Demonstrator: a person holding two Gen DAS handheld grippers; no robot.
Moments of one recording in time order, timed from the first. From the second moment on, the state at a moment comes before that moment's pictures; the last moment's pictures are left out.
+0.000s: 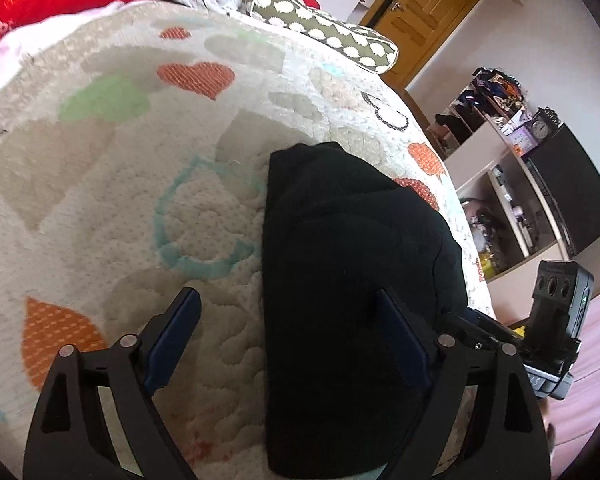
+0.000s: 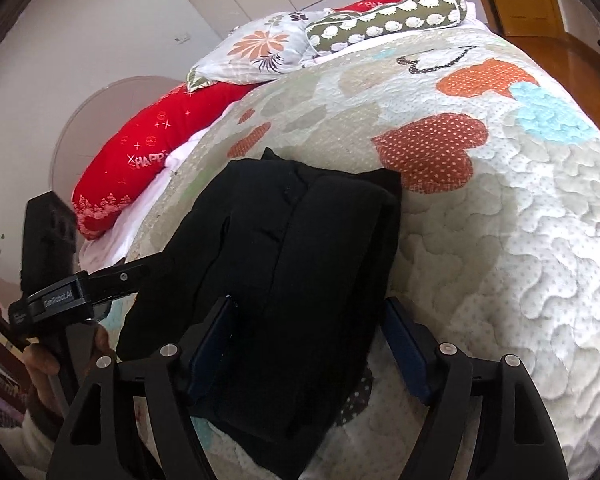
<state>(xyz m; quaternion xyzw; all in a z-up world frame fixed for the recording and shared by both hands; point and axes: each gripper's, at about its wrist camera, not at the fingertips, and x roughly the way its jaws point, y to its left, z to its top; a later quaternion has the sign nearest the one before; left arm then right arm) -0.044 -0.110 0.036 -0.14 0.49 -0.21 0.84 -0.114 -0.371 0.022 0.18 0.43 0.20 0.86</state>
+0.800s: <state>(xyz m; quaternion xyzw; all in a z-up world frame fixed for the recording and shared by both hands) -0.032 -0.111 0.084 -0.09 0.43 -0.24 0.87 -0.083 -0.331 0.078 0.16 0.35 0.25 0.89</state>
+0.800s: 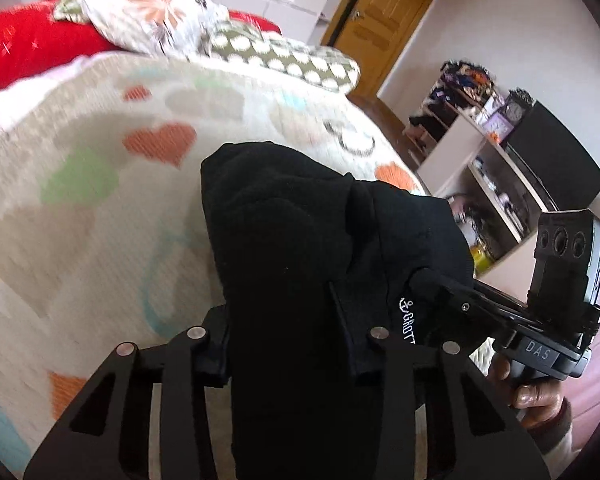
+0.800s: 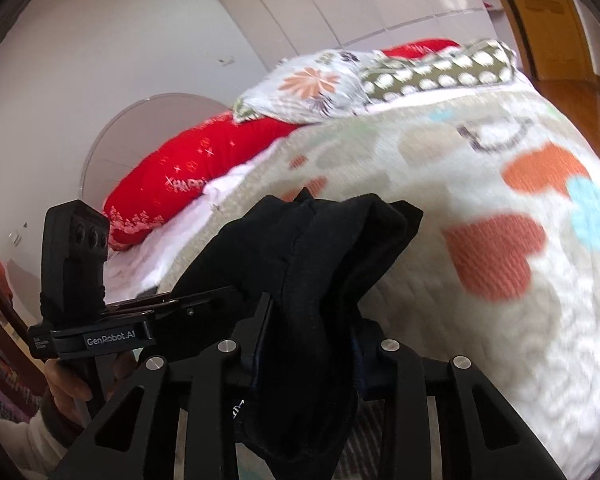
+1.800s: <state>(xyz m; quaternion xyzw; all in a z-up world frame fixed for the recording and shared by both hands) 0.058 -0.065 0.044 -0.04 0.44 -0.06 0.89 0.052 -0.231 0.066 0.04 0.39 0.22 0.89</state>
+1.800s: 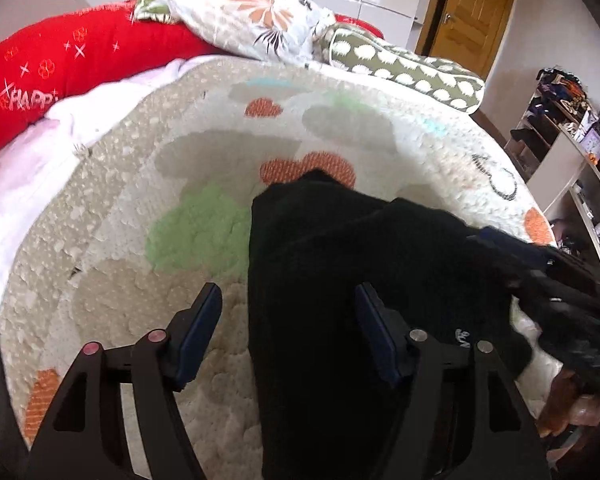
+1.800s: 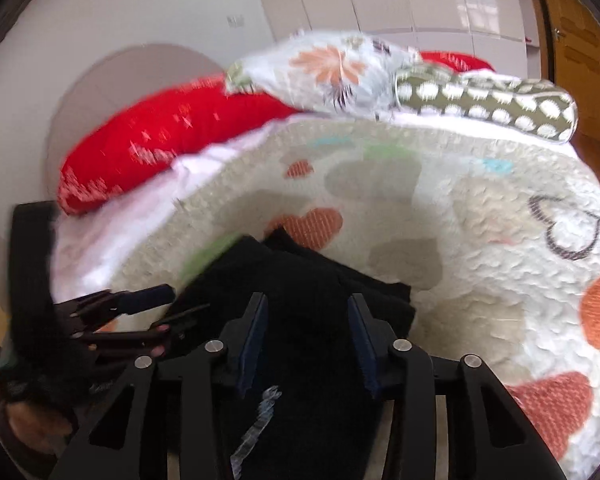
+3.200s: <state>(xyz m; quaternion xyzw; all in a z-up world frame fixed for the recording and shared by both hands) -0.045 -0.074 0.083 -0.02 0.36 -0.02 0.93 -0.060 -0.241 0.094 0.01 0.35 0.14 0.92</state>
